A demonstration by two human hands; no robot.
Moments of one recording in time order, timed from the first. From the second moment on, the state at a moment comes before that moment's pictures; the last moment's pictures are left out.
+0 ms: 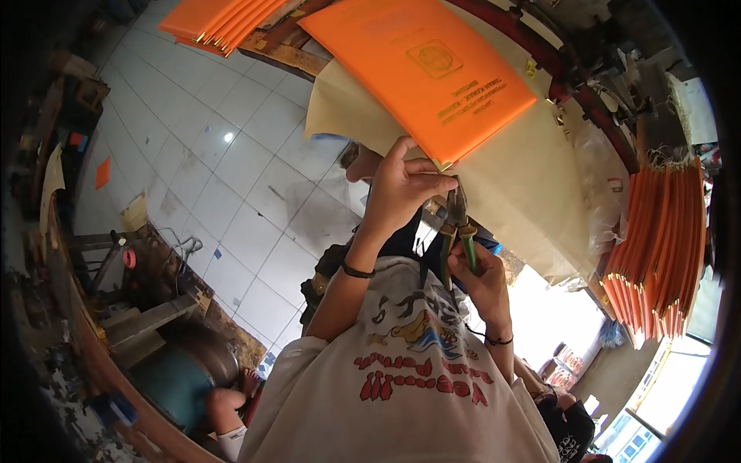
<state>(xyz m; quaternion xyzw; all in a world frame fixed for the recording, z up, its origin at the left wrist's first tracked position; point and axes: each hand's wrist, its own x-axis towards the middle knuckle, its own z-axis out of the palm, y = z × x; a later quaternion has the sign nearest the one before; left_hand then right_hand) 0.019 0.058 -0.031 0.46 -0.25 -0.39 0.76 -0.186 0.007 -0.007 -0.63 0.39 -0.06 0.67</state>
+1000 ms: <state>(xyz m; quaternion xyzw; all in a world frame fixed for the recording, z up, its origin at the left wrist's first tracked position) -0.028 0.077 0.007 0.54 -0.33 -0.55 0.55 -0.171 -0.027 0.014 -0.55 0.29 -0.13 0.77</state>
